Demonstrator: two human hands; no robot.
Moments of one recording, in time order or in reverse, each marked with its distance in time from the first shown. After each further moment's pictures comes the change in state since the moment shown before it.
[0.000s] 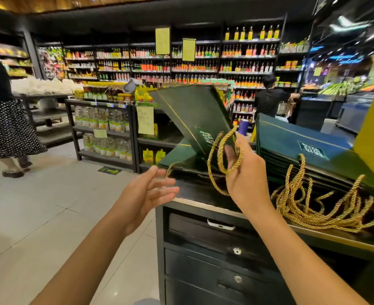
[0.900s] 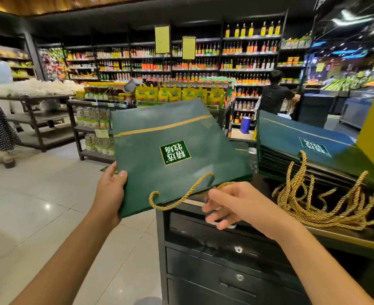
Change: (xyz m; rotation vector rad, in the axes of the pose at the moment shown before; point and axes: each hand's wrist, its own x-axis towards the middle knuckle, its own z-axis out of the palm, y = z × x) left_hand 0.022 -0.005 -0.044 0.080 0.349 0.196; right_hand -0.025 0.027 -0.023 0.207 -0.700 0.583
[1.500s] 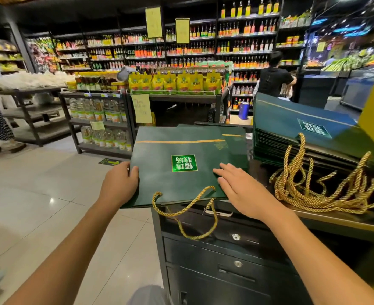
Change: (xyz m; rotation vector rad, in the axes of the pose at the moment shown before) left_hand 0.034 -0.027 0.015 1.135 -0.010 0.288; right_hand 0.040 0.054 -0.032 -1.017 0.185 -0.208
